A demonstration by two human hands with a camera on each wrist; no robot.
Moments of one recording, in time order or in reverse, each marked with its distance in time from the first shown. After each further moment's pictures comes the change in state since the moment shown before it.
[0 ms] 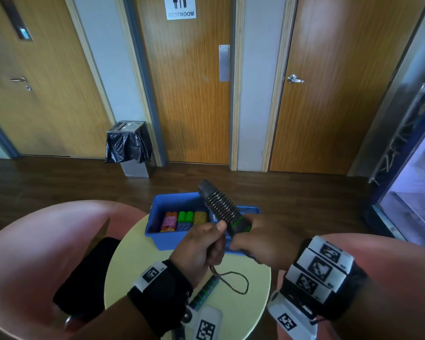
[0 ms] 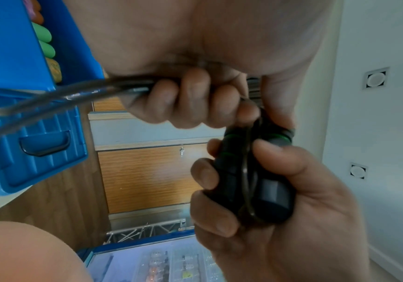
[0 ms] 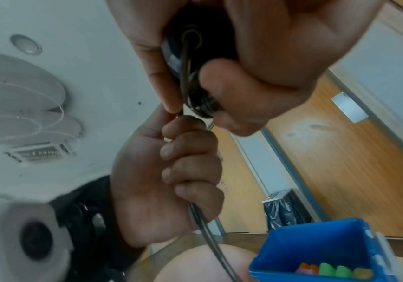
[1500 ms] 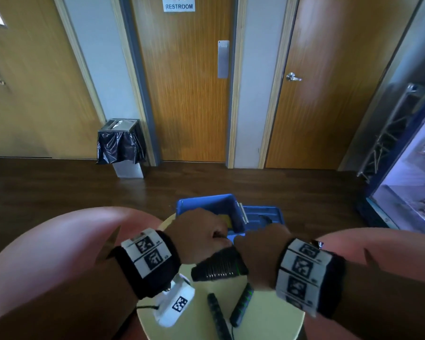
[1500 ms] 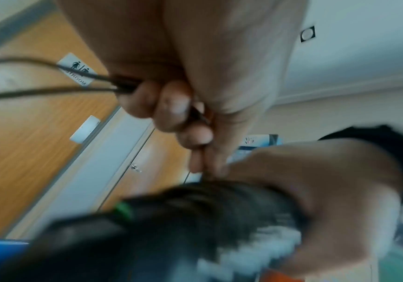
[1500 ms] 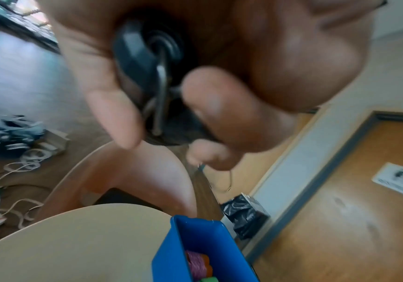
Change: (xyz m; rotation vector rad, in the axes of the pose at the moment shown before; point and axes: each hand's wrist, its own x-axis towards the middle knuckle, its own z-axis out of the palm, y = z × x) left_hand 0.018 0.100 -0.157 1.565 -0.384 0.243; right_hand 0.056 -0.090 0.115 -1.347 -0.202 -0.071
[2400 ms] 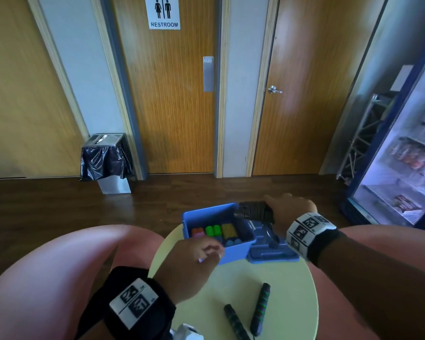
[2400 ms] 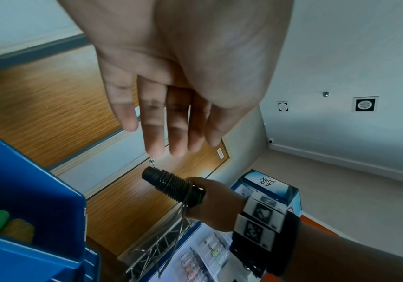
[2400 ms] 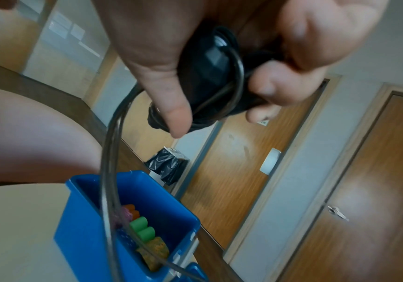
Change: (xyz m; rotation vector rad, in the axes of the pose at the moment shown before) left_hand -0.069 -0.046 0.014 -0.604 0.260 -0.152; right_hand 0.059 0.039 -0.006 0.222 0.190 0.652
